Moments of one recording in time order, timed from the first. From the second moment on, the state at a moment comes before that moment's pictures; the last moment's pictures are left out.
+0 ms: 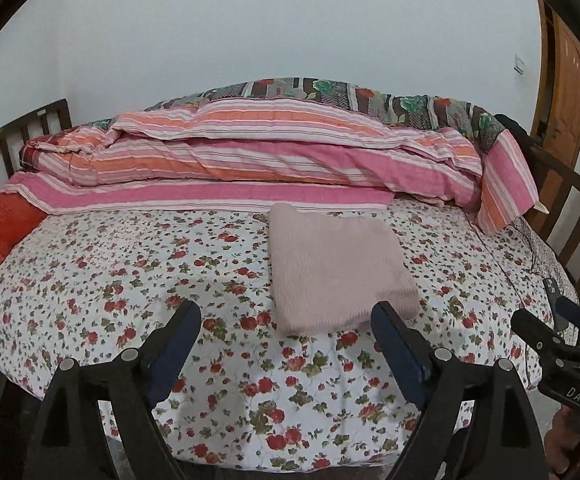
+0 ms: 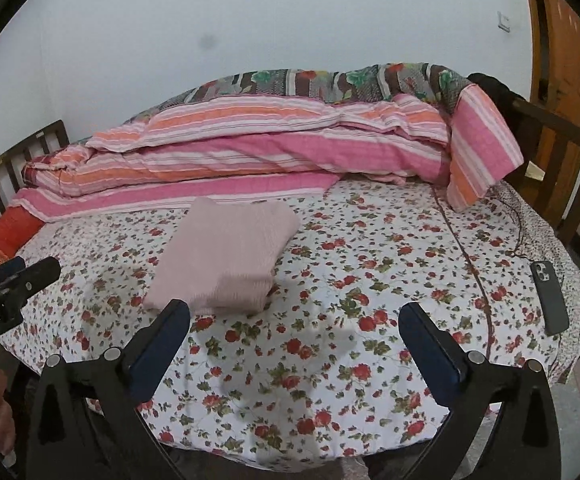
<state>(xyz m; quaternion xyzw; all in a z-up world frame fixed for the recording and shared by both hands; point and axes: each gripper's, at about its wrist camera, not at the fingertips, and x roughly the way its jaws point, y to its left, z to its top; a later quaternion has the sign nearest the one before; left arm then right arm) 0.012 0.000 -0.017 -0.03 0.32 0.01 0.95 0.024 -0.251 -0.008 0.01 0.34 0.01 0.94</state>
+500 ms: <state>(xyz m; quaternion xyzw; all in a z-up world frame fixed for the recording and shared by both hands) -0.004 -0.010 -0.009 -0.03 0.31 0.01 0.95 0.013 -0.252 -0.002 0.02 0.34 0.00 0.94</state>
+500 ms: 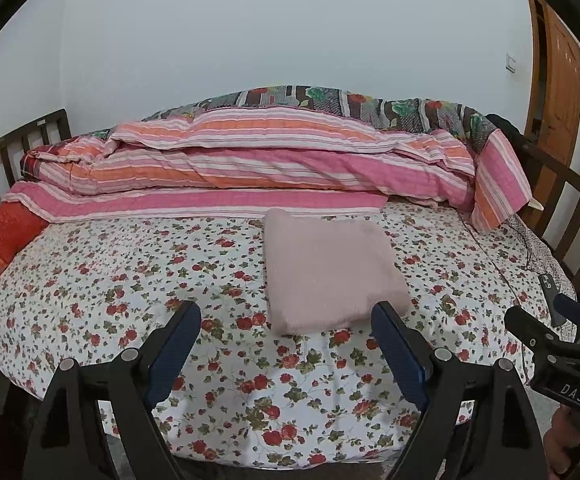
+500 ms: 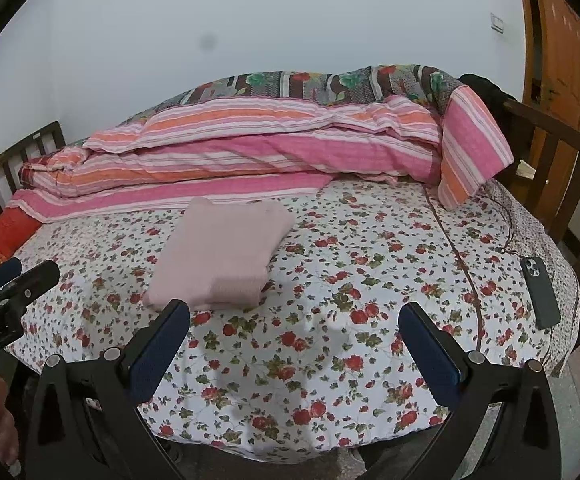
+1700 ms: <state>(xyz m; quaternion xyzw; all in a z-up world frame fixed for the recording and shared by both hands) -0.009 -0.011 -0.004 -0.02 0.31 0.01 0.95 0.004 -0.250 0.002 0.02 0.33 0.00 0.94</state>
